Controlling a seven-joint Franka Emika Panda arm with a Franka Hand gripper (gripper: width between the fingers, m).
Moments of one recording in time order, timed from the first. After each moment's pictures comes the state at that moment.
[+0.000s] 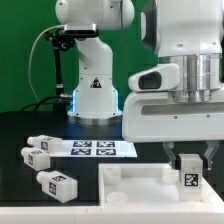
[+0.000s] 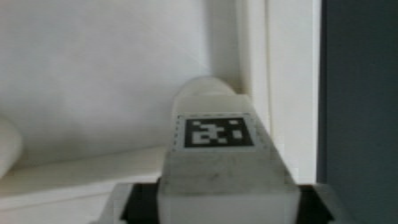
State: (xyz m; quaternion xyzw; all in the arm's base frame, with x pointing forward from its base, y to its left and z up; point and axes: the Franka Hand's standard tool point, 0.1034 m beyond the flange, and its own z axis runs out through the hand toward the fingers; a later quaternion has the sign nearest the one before) arm 0.641 0.108 0.076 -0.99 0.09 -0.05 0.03
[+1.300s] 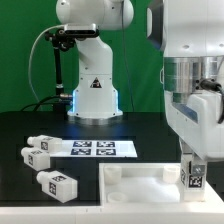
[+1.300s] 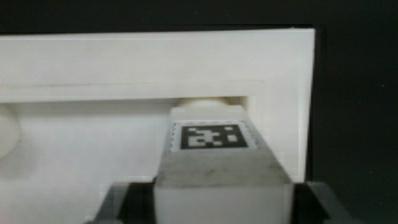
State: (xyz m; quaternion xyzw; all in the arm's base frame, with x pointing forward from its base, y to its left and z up) arm 0.643 0.111 0.075 -0.69 0.73 0.00 0.03
